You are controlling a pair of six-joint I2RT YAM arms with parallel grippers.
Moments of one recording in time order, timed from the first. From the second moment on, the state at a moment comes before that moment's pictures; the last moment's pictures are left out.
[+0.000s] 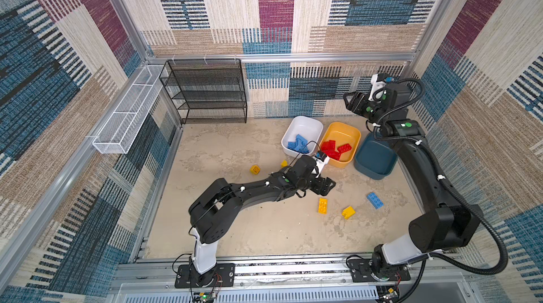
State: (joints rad) left arm -0.95 1.96 1.34 0.08 0.22 -0.31; right arm 0.08 1.53 1.66 -0.37 -0.24 0.46
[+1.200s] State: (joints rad) left arm -1.18 2.80 2.42 -0.14 0.08 -0.14; right arm 0.34 1.50 1.89 -0.57 -0.09 0.36
